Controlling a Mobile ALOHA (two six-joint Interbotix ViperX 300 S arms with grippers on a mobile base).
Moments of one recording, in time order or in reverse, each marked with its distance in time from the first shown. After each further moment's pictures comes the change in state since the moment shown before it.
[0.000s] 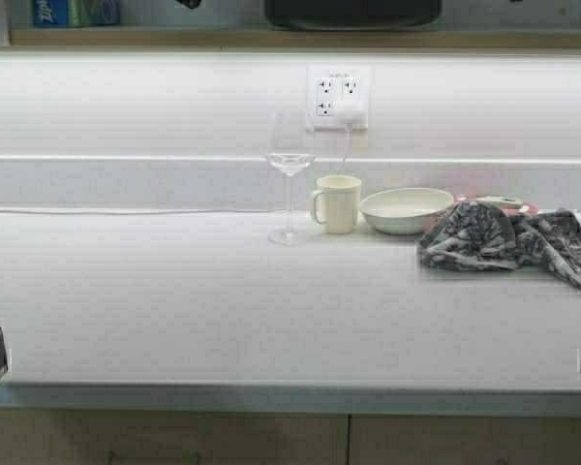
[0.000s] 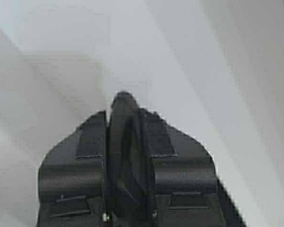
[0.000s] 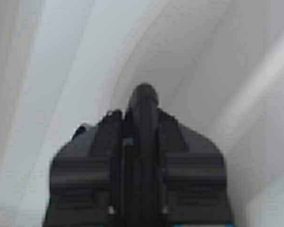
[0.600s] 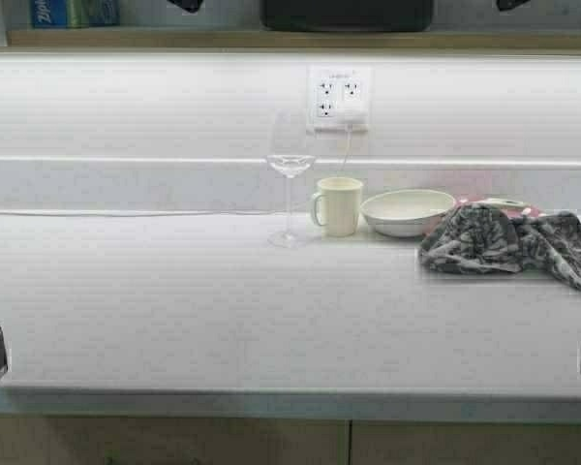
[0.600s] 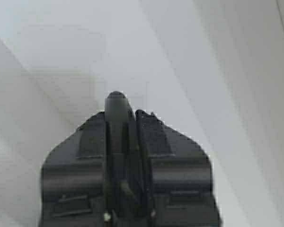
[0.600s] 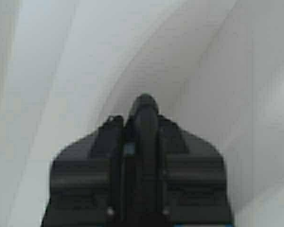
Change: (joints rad) left arm -0.002 0.008 0.026 -0.063 -0.095 0.009; right arm -0.008 0.115 -0.135 0.002 0.041 0.003
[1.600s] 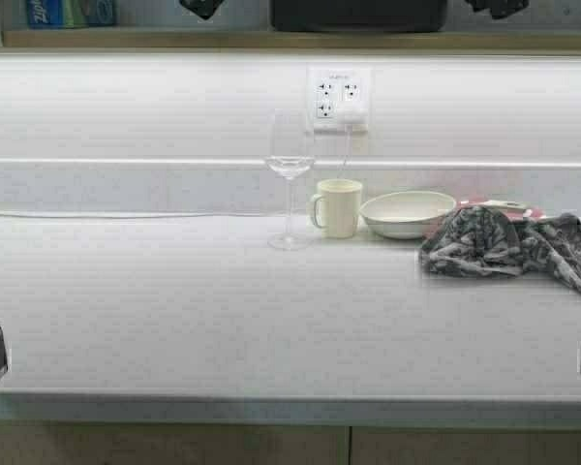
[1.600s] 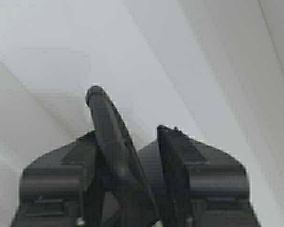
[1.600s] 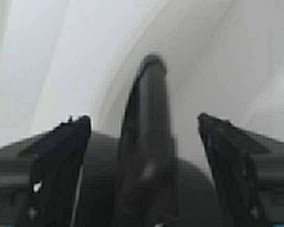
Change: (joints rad) left arm -0.025 -0.008 0.072 0.003 -0.146 0.044; right arm -0.012 0.000 0.032 -0.006 -0.051 0.014
